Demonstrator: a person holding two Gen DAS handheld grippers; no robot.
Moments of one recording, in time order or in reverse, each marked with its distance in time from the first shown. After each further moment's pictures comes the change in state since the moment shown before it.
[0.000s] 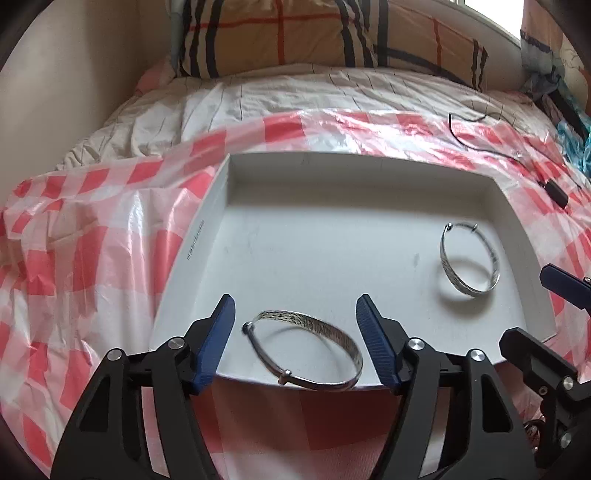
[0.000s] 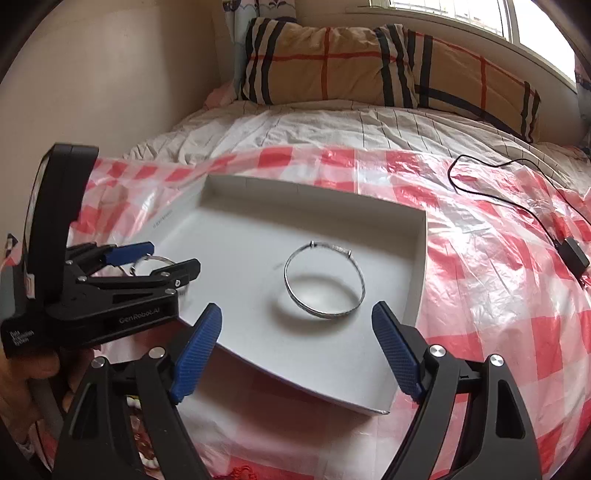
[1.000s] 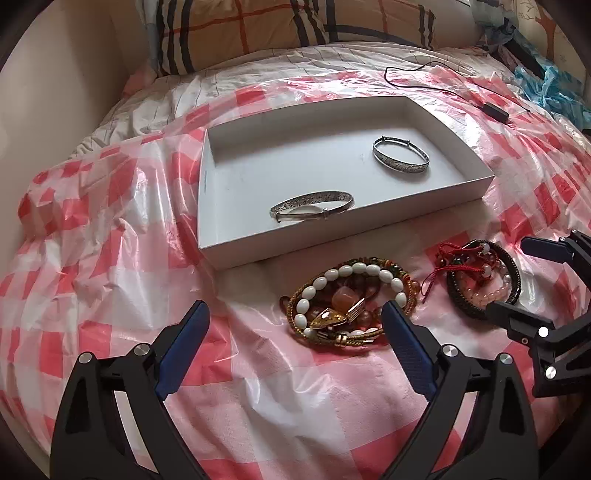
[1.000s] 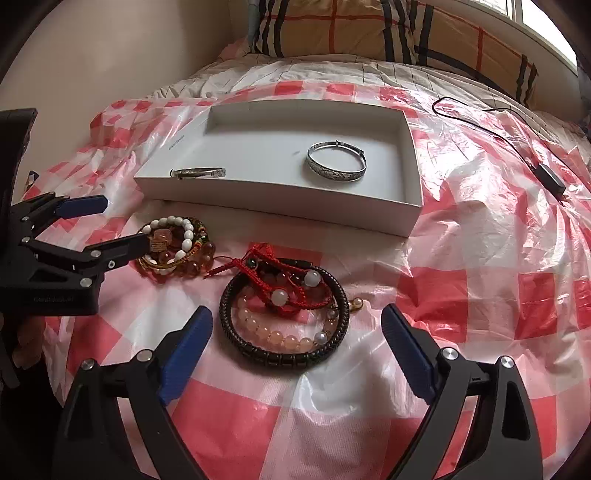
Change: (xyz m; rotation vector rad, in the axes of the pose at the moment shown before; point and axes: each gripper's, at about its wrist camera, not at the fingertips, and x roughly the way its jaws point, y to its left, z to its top) left arm -0.105 -0.020 -0.119 0.128 0.037 -0.022; right arm -0.073 0.007 -0.108 -0.019 0.160 0.024
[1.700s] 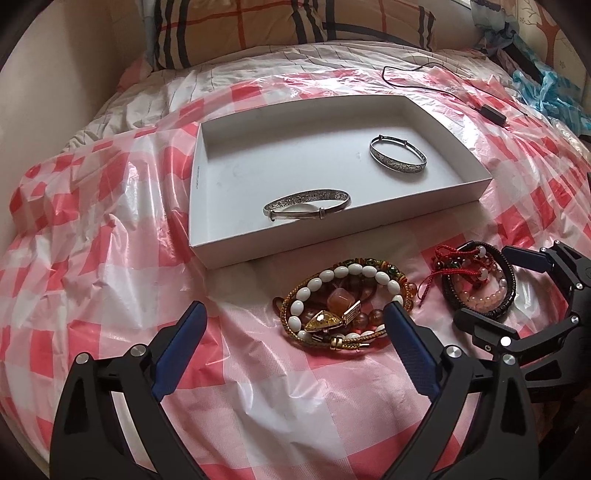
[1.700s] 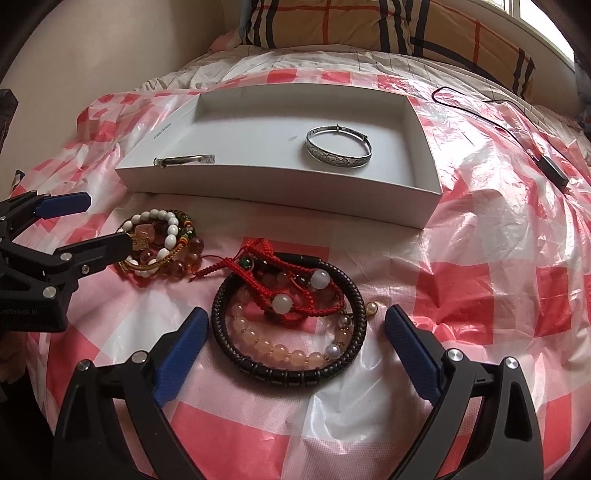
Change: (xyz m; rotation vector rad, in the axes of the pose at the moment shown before) left arm 0.005 -0.002 0.004 -0.019 0.004 -0.031; right arm 0.023 0.006 -0.001 0.017 0.019 -0.036
